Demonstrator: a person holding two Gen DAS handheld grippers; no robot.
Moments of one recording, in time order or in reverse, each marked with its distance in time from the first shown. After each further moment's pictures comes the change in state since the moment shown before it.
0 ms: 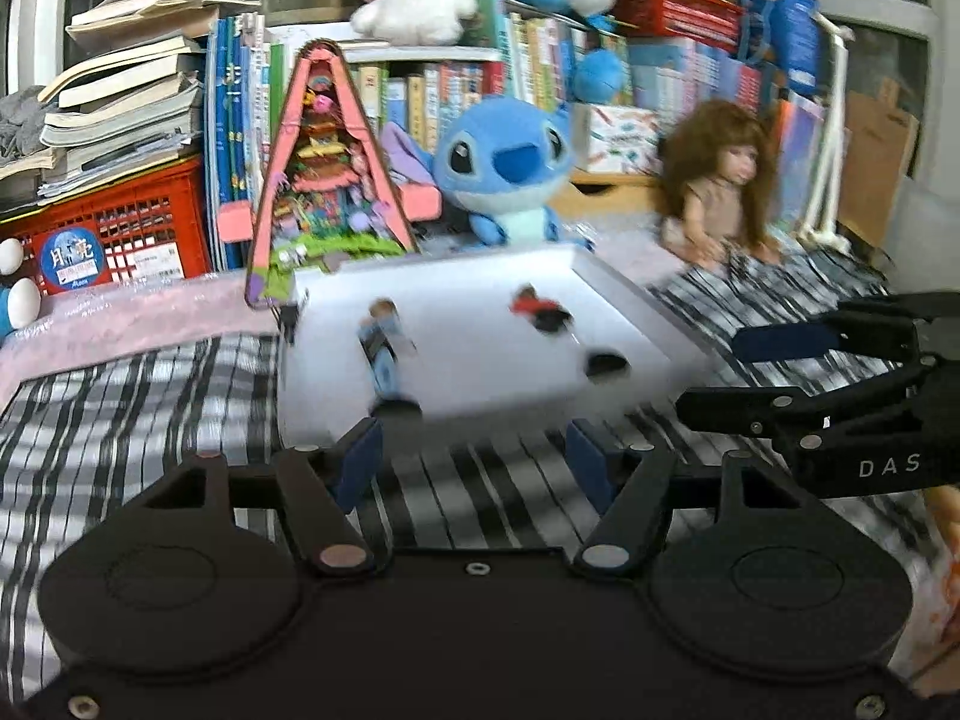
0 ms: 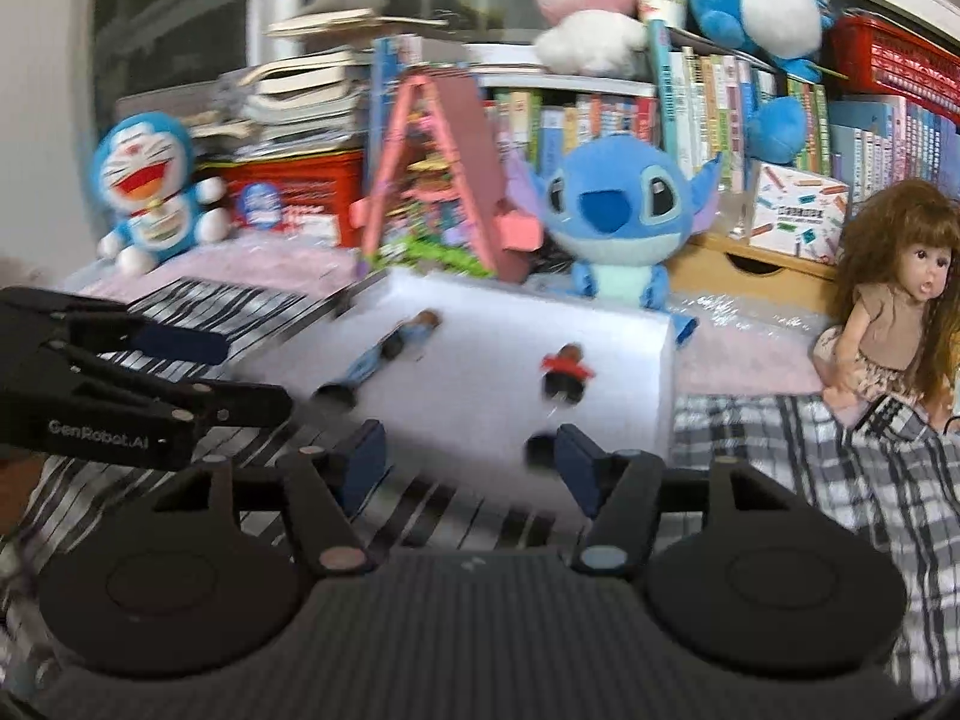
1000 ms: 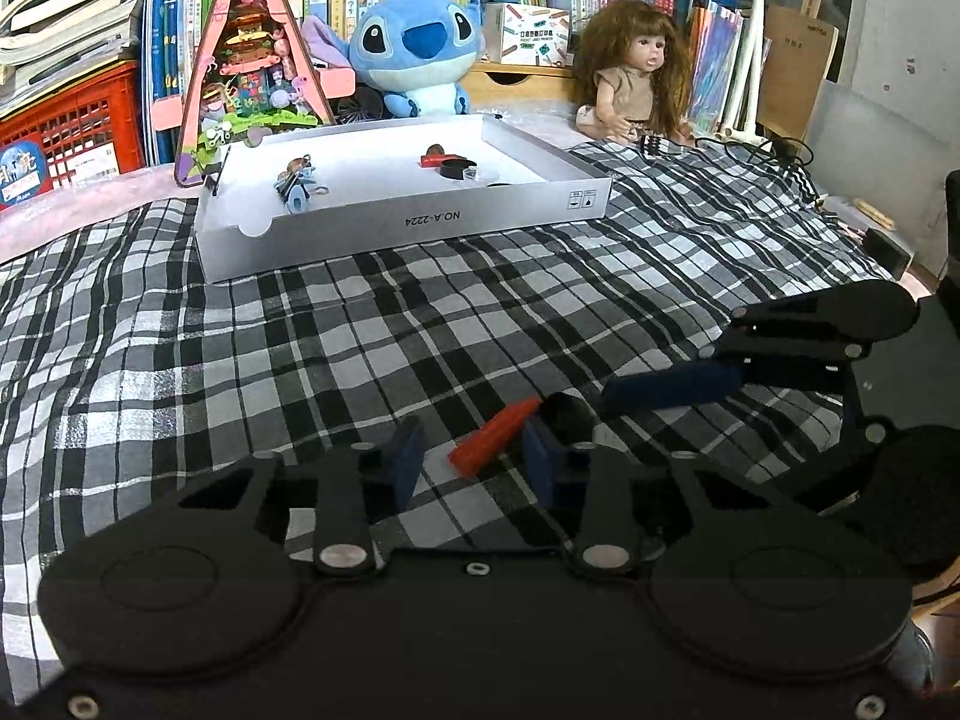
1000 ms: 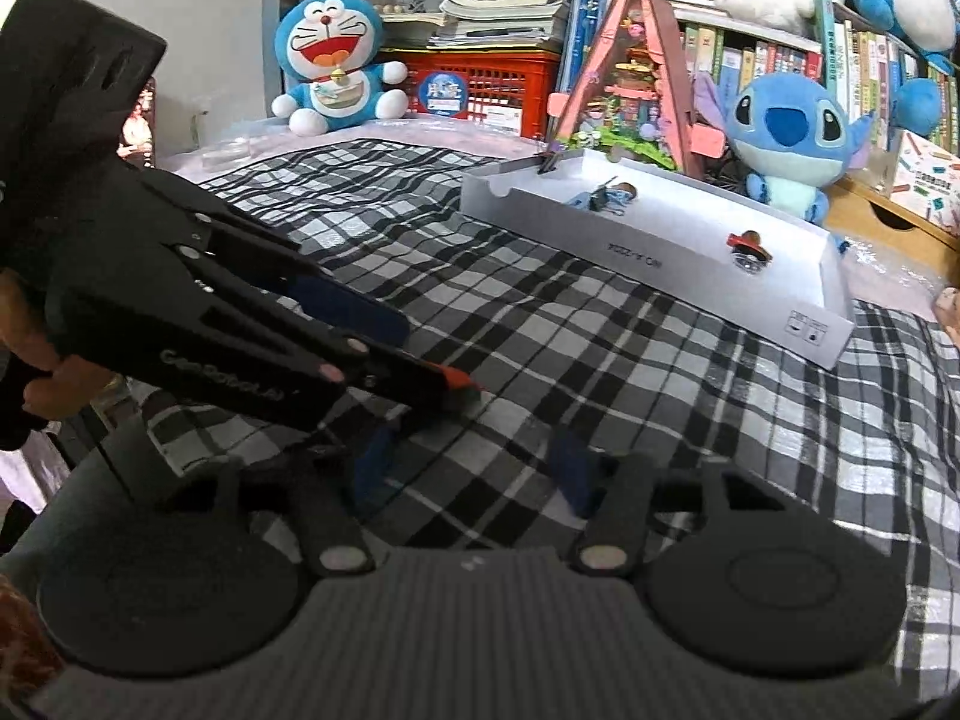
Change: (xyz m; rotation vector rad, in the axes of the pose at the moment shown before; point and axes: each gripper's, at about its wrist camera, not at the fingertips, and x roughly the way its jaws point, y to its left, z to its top) left arm -0.021 -0.021 -0.080 0.044 0.134 -0.127; right arm -0.028 0.073 -0.099 -0.174 0.086 0.208
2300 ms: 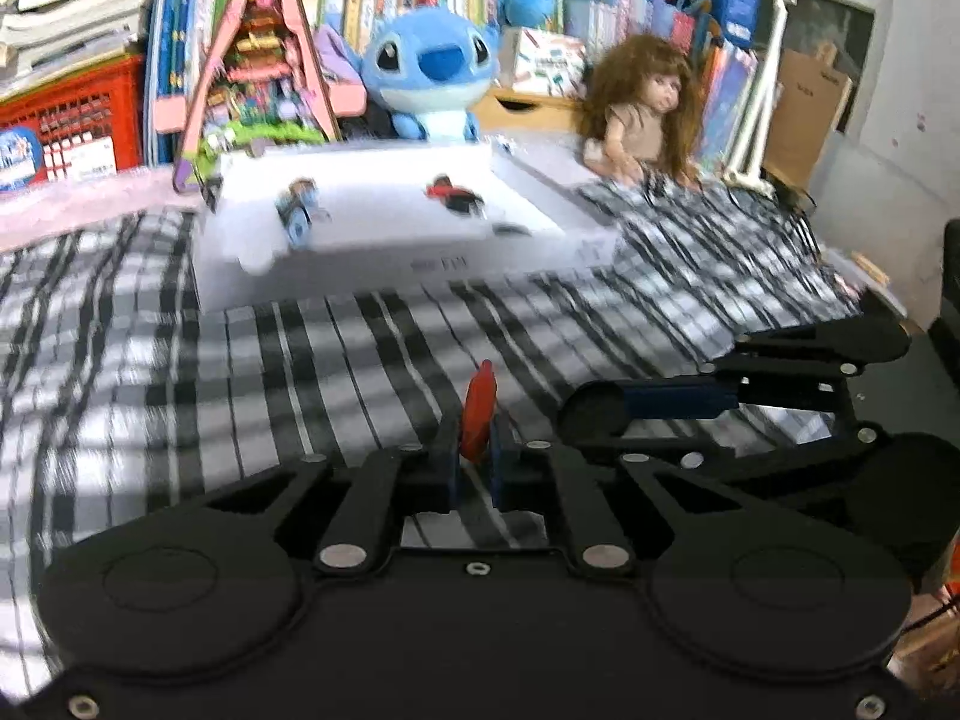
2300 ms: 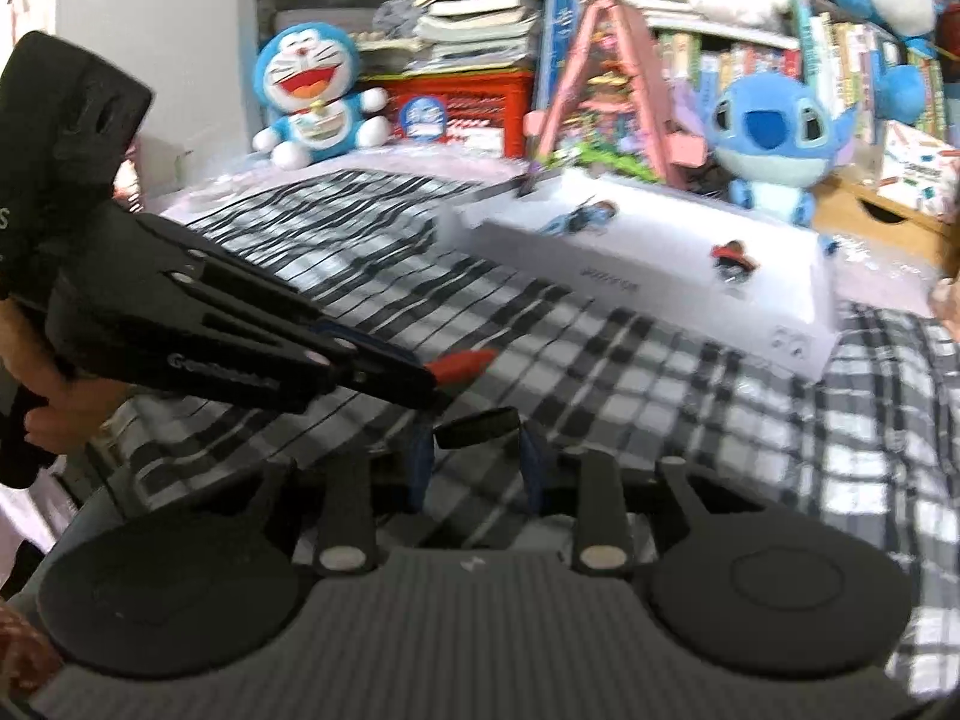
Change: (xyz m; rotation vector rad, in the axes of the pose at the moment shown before) left arm 0.008 0.015 0.031 -0.082 -0.040 -0.026; right arm -0.001 -0.021 0.014 0.064 -0.045 -0.017
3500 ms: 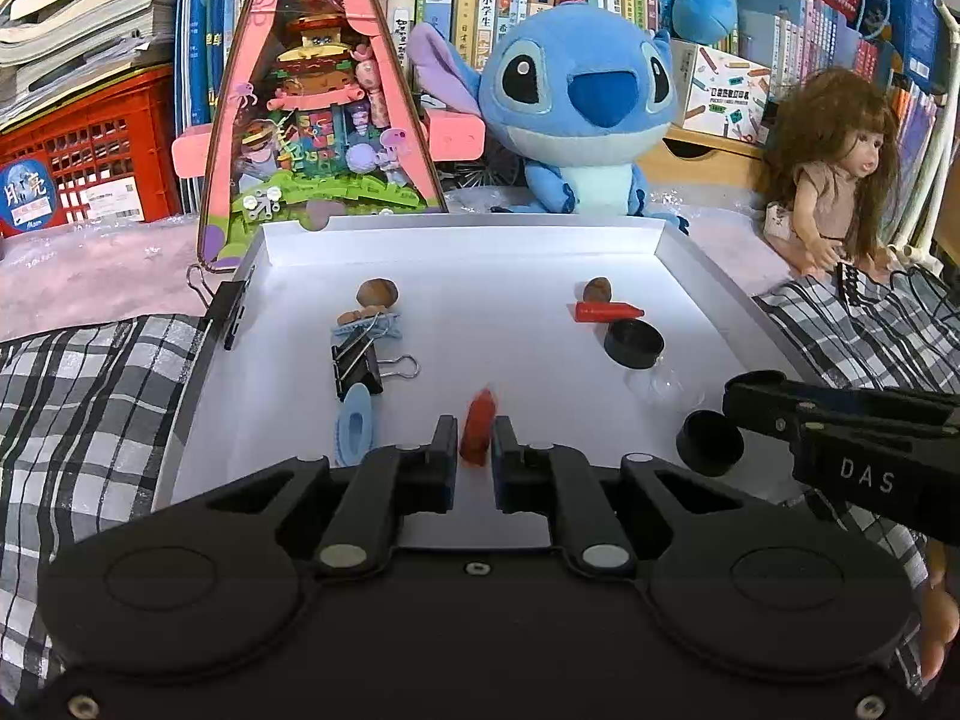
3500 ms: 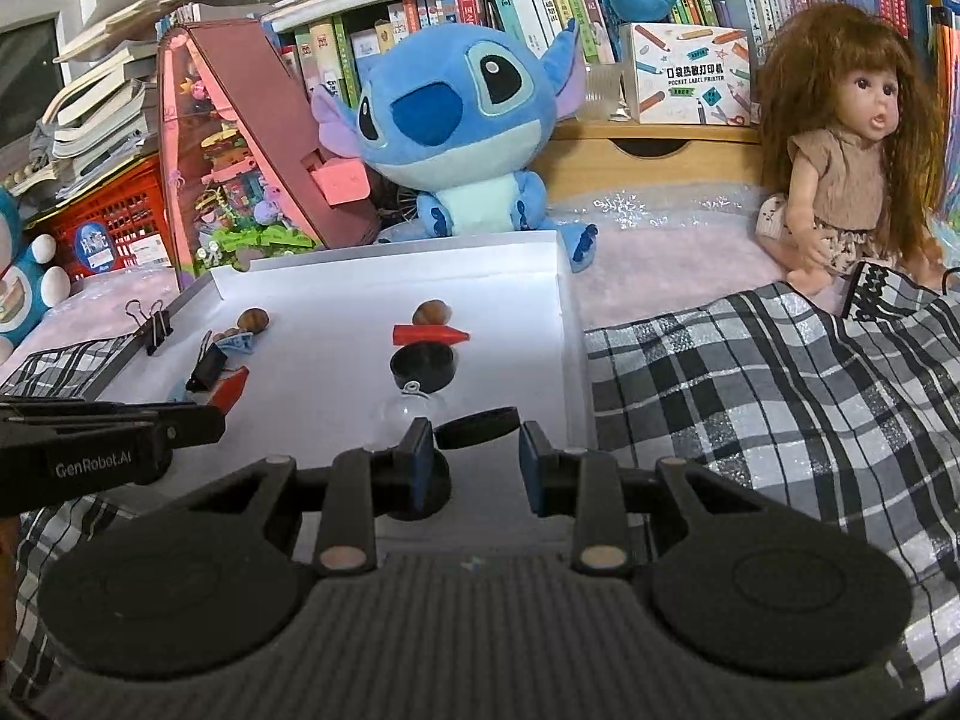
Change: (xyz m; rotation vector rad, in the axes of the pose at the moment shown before) left arm 0.147 0.037 0.112 -0.097 0.013 0.237; right arm 0.093 -0.154 0.068 0.405 0.002 -0.363
